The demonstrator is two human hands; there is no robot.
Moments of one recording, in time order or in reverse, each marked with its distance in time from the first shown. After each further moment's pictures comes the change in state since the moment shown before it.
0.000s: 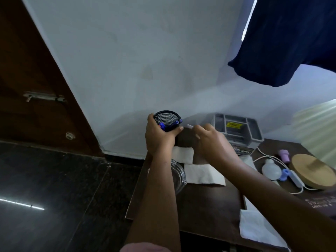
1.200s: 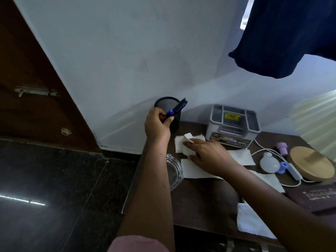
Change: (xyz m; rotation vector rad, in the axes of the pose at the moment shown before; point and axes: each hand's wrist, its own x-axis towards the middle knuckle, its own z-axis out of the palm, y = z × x) left_hand 0.011 -0.005 0.008 0.051 -0.030 0.255; right_hand -0.017 0.033 0.038 -0.172 -0.294 -0.232
